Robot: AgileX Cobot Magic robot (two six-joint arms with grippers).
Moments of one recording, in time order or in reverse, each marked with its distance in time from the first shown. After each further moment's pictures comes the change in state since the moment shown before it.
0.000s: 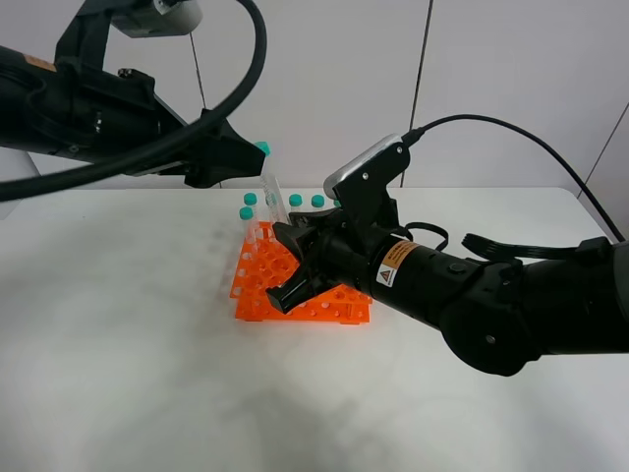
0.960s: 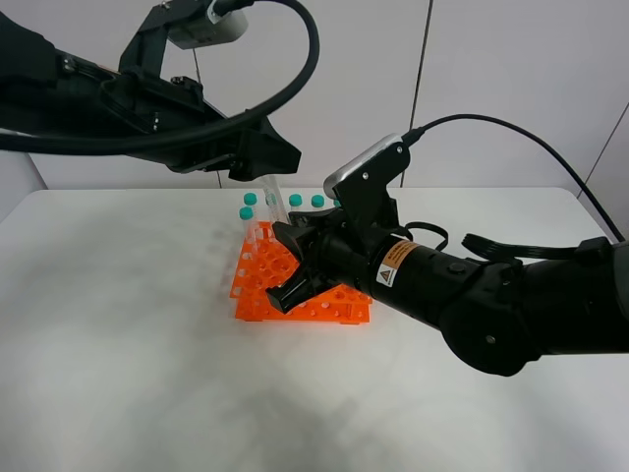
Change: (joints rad) left arm 0.000 0.149 -0.061 -0.180 -0.013 0.133; right arm 0.000 0.000 0.000 0.000 -0.003 0.000
